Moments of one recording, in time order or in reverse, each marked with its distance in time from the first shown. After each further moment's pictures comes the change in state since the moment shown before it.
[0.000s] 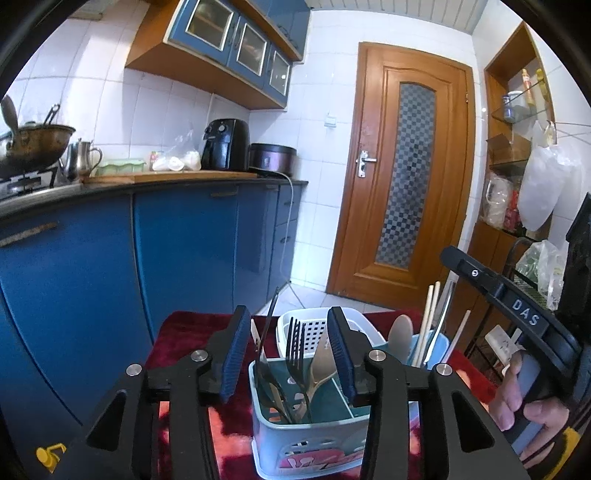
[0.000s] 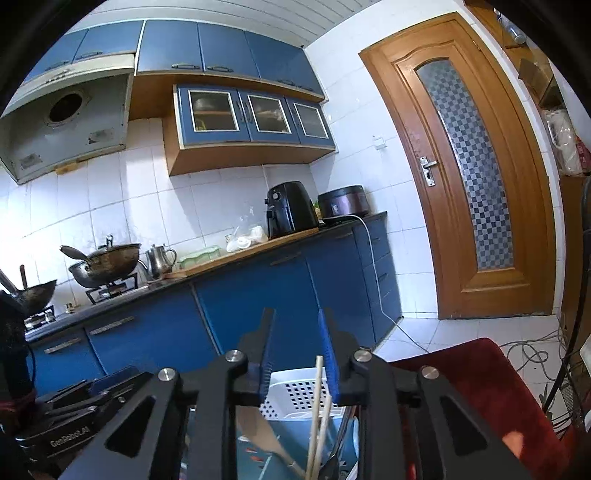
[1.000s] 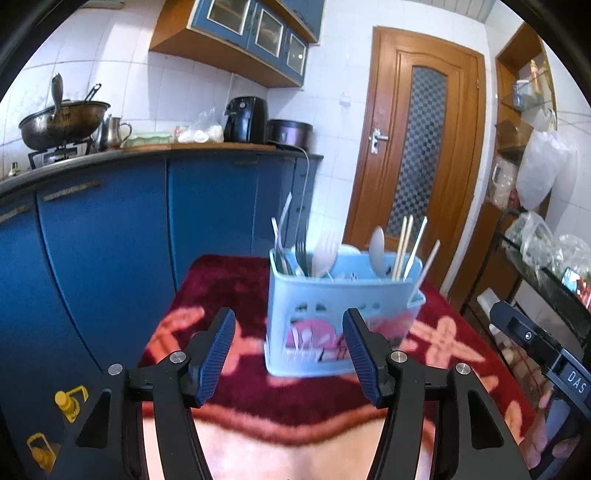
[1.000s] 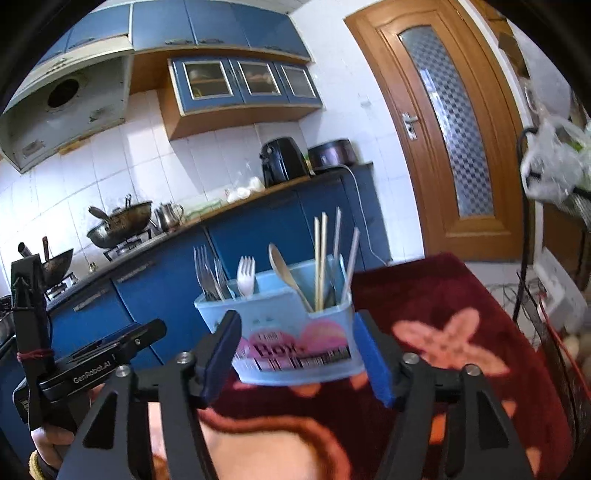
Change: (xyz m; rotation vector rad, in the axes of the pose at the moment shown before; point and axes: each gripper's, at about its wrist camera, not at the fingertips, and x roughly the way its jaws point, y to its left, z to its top) left arm -0.091 -0.009 -0.066 -0.028 0.115 0.064; right arm -0.126 0.020 -0.064 0.056 0.211 -0.045
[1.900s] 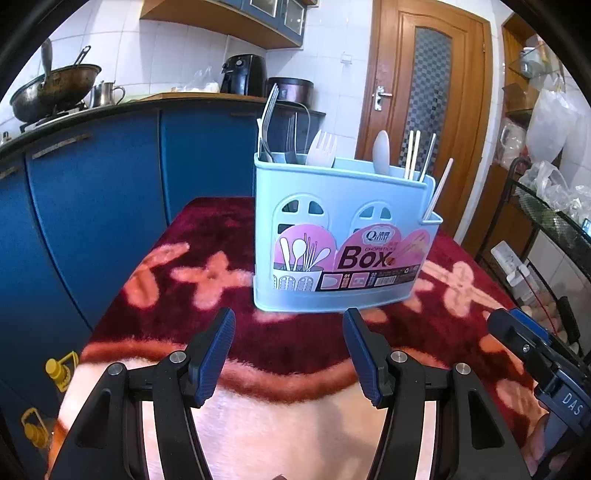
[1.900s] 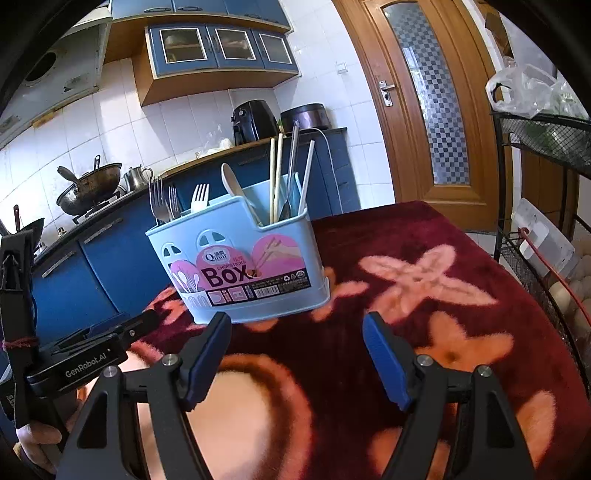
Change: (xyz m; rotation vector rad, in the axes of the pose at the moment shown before) left arm 0.042 -0.010 -0.056 0.013 0.136 0.026; right arm 0.015 -0.022 -0.057 0.002 0.107 -0.104
